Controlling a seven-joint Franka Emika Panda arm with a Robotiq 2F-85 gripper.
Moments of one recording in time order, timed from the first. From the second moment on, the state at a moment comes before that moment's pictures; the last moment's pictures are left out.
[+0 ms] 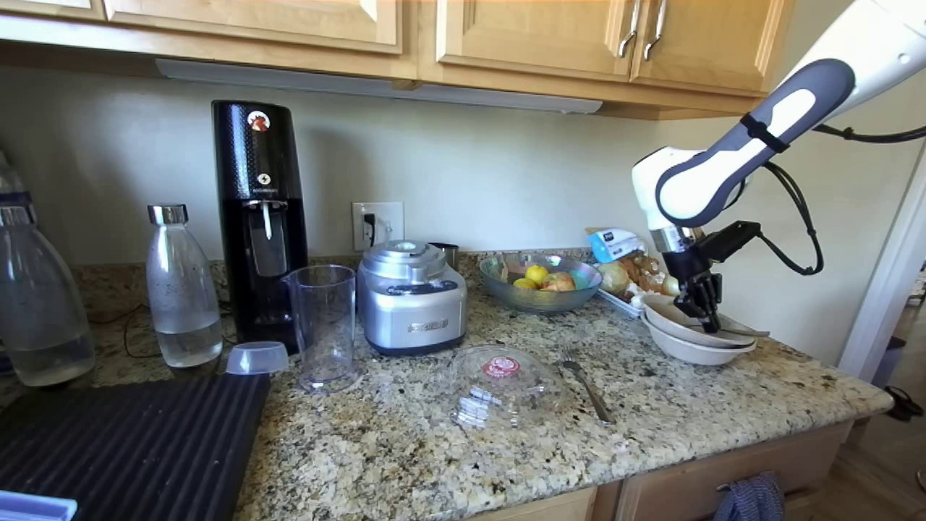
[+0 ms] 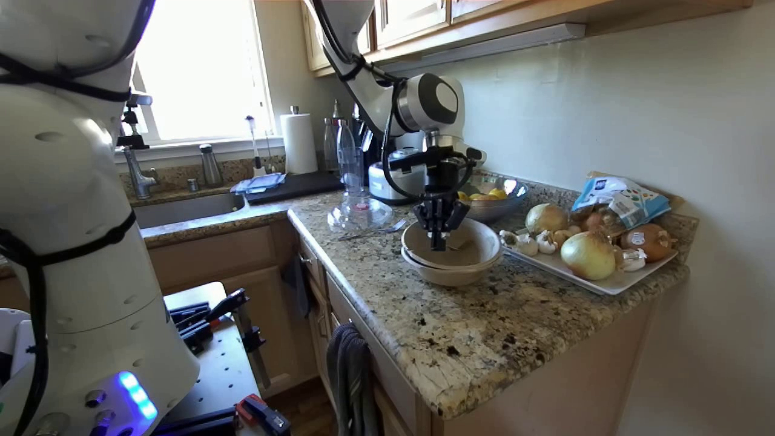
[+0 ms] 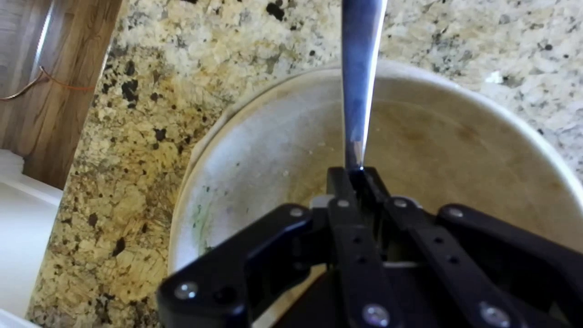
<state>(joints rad) 0.06 0.43 -0.02 -1.96 -0.34 2.01 0.08</state>
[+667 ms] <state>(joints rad) 0.07 0.42 -0.02 -1.92 -0.34 2.00 0.10</state>
